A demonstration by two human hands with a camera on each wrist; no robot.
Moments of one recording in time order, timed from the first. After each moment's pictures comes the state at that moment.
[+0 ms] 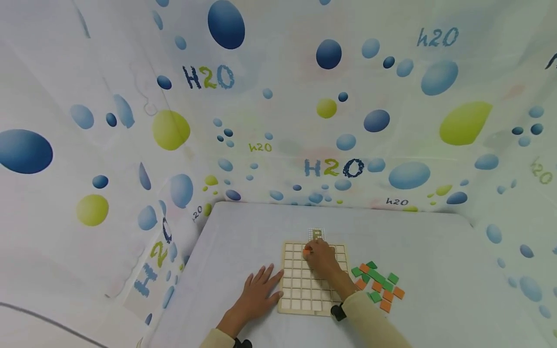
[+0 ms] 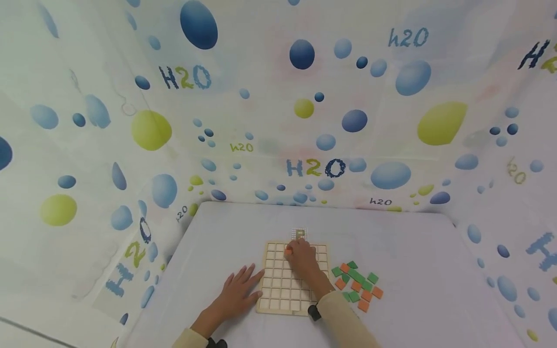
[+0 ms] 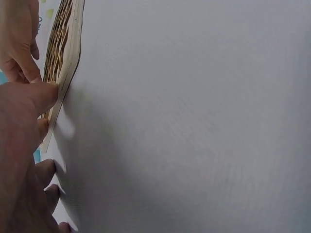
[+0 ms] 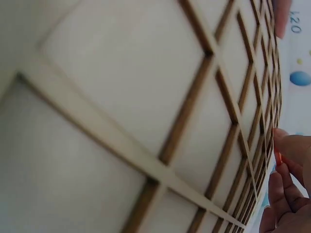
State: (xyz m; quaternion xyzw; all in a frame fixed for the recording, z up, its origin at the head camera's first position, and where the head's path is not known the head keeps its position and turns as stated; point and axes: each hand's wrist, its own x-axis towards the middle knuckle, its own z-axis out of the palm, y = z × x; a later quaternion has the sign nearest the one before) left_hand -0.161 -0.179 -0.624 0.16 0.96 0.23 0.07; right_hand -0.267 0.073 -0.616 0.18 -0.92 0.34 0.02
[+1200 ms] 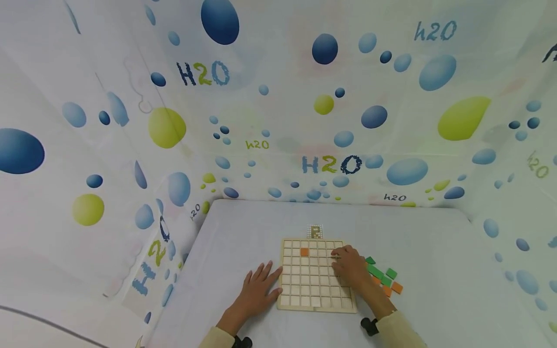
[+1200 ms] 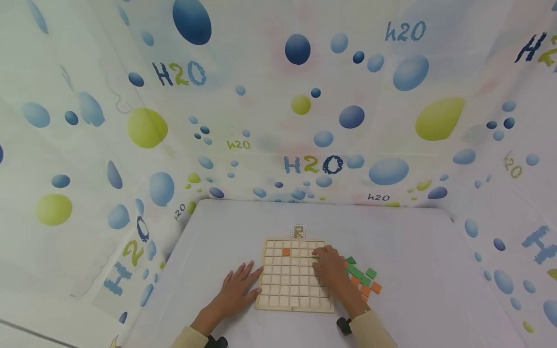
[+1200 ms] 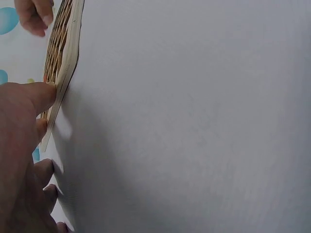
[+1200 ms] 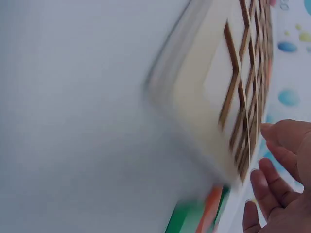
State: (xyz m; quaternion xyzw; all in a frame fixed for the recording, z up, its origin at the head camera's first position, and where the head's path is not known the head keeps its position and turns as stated) left_hand -0.161 -0.175 -0.624 0.15 0.96 0.23 0.08; right_hand -0.226 0.148 -0.612 0.14 -0.94 0.31 0.05
